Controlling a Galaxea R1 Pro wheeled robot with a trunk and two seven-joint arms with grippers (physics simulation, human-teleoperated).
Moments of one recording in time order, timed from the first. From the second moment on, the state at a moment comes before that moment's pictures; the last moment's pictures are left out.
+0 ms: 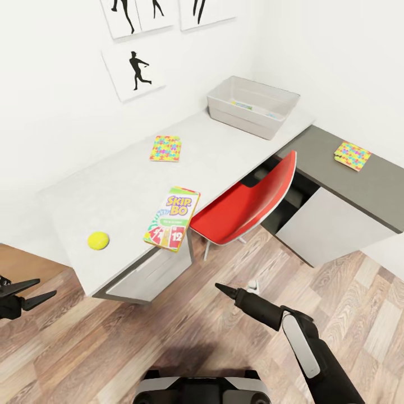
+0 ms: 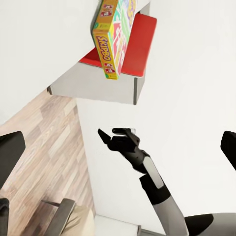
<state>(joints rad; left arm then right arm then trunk) -0.43 0.91 -0.21 -0.81 1.13 0.83 -1.45 -0.38 -0.01 0.03 -1.19 -0.67 0.68 0.62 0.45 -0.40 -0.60</state>
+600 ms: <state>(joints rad) -0.43 0.90 -0.21 -0.81 1.13 0.81 -1.45 -0.38 0.03 0.07 -1.19 -0.67 0.67 0.59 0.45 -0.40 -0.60</state>
